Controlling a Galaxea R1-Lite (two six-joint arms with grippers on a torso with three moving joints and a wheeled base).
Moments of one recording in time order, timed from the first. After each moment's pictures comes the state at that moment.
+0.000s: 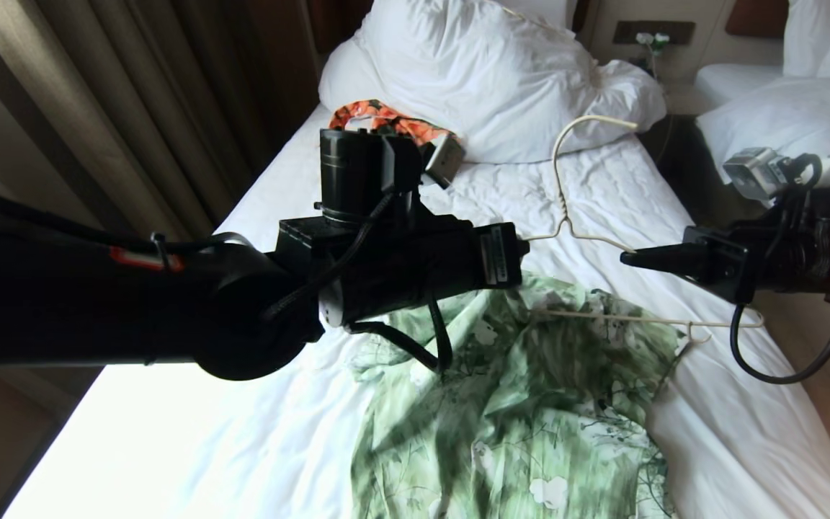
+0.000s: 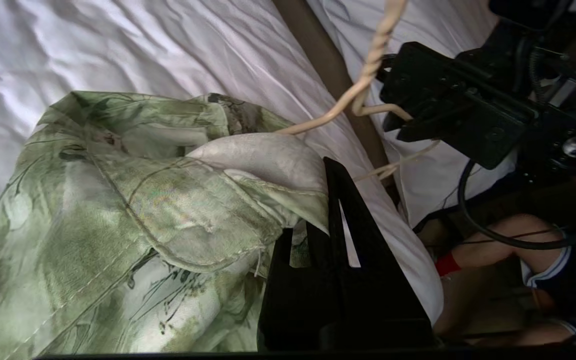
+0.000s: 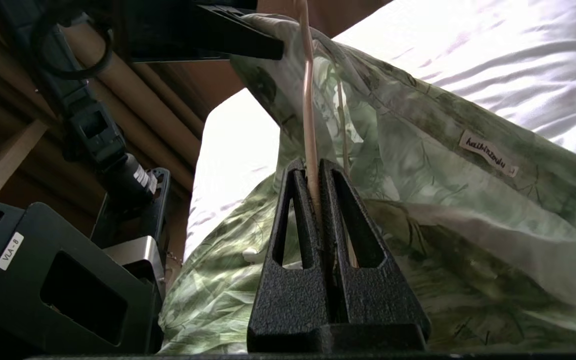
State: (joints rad) left arm -0.83 1.84 -1.30 -0.38 -0.11 -0.36; right arm 0.01 1.81 -1.09 -0.61 1.38 0.06
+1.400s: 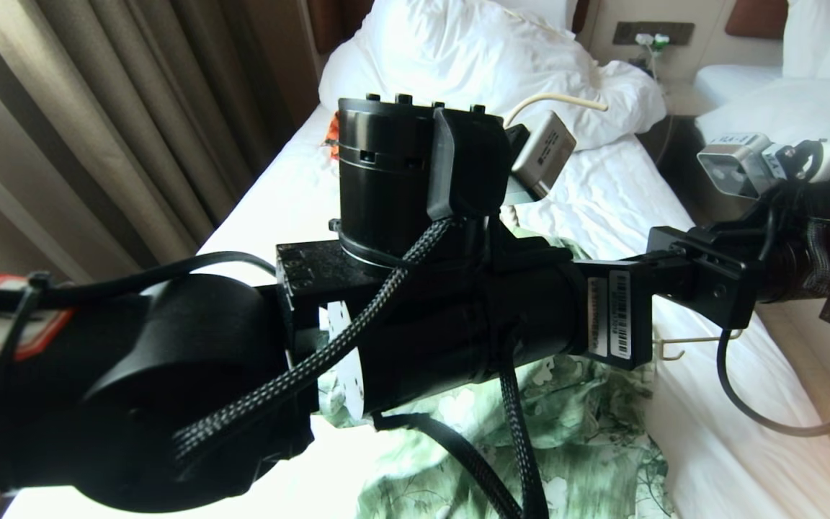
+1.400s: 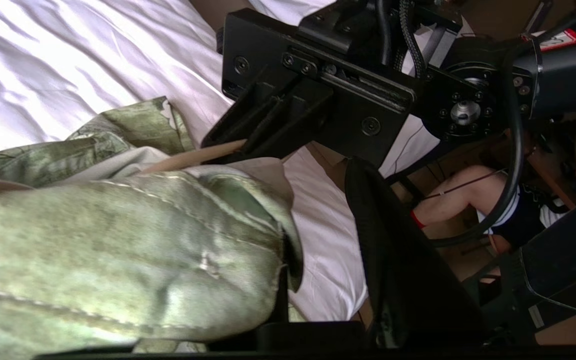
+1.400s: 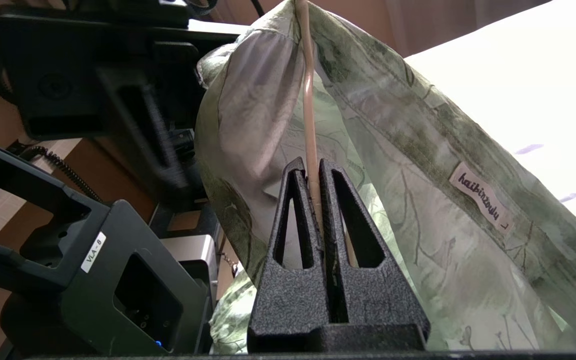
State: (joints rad) left arm -1.09 1.76 -1.28 -0.35 0.00 -0.33; right arm 0.21 1.70 -1.02 -0.67 1.38 0.10
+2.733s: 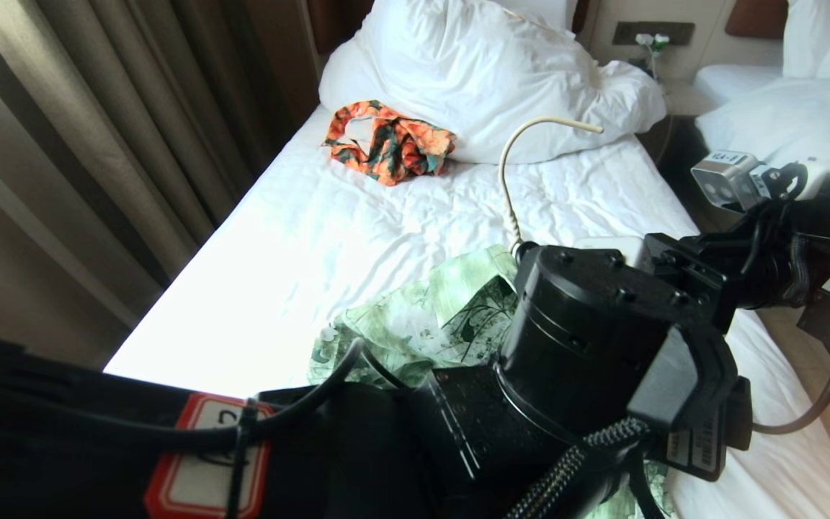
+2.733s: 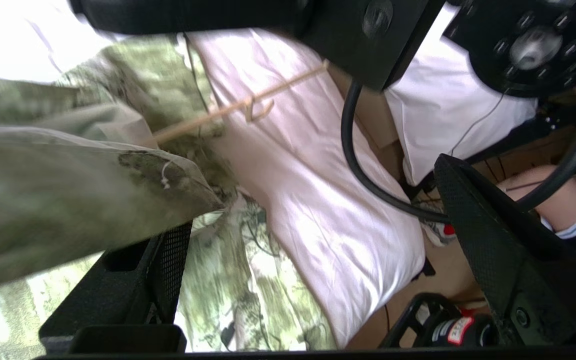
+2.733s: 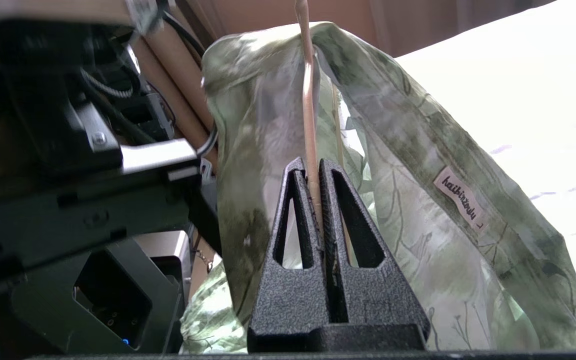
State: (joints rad) left arm -1.24 1.89 -1.28 -0.36 0.29 -0.40; right arm 0.19 1.76 -0.98 -0.81 1.37 0.10
